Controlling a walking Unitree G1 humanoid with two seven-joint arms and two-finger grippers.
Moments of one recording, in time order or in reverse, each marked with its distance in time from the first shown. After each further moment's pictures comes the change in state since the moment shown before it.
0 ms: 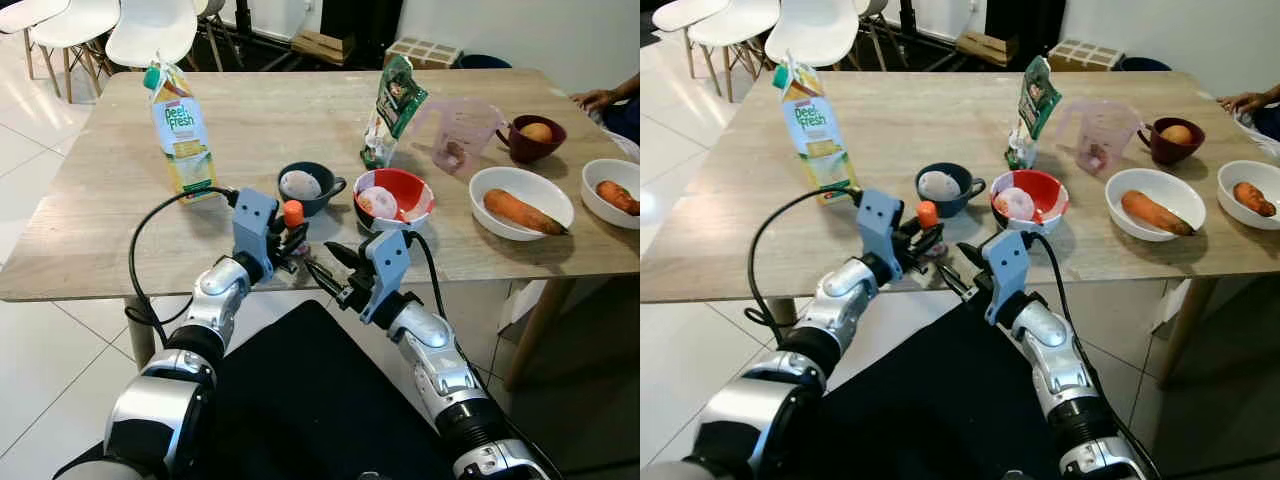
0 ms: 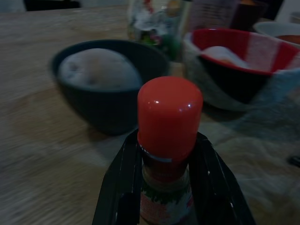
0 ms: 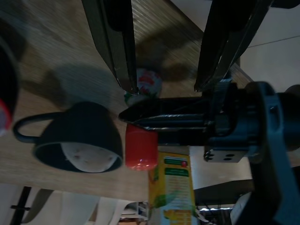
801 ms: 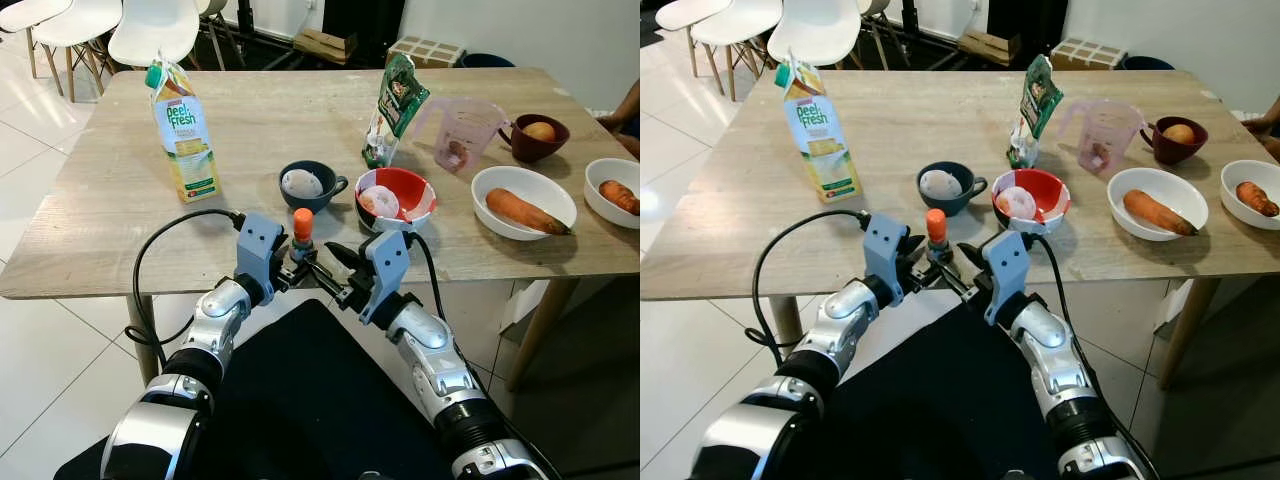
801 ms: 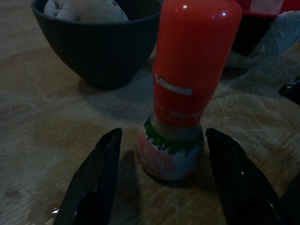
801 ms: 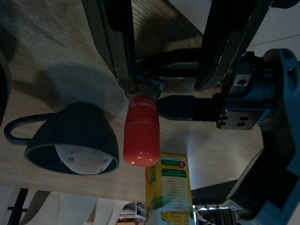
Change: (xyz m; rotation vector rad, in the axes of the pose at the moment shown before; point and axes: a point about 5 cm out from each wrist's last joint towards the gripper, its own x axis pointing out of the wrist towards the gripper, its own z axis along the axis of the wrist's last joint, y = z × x) left arm -0.013 -0.005 -0.020 0.009 0.049 0.019; right arm 0.001 0.001 -0.002 0.005 -0.003 -0.001
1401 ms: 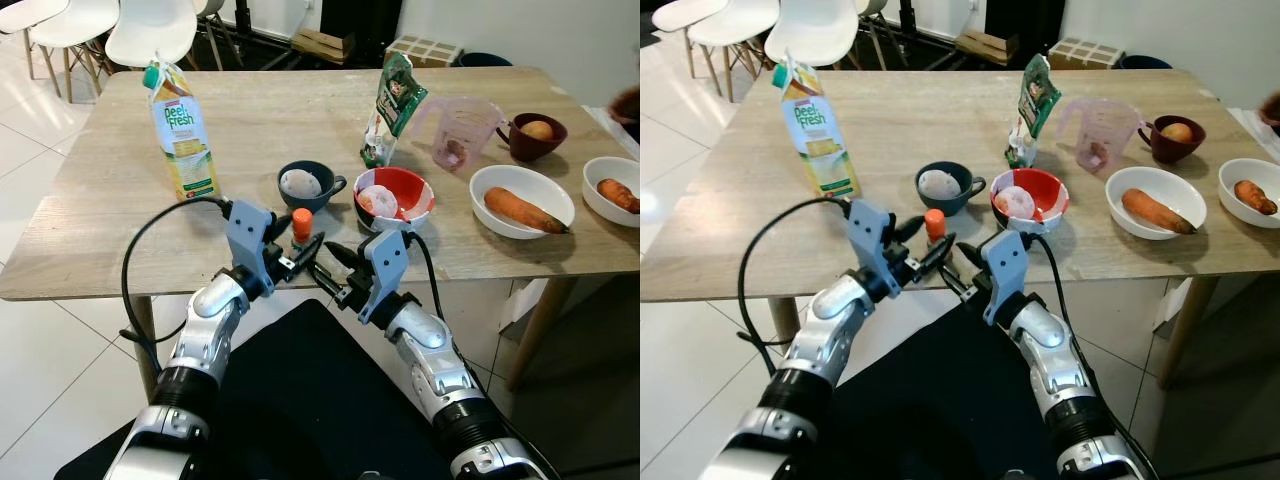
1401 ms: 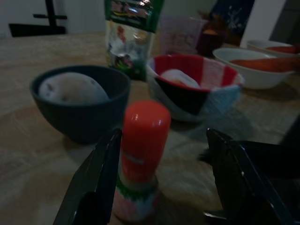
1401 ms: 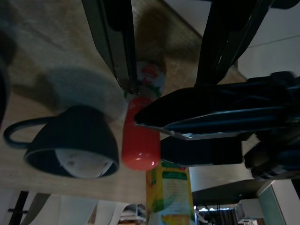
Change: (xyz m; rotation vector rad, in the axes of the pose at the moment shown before) left arm -0.019 -0.018 0.030 -0.042 -0.167 -0.092; right arm 0.003 0.002 -0.004 0.009 0.010 0.000
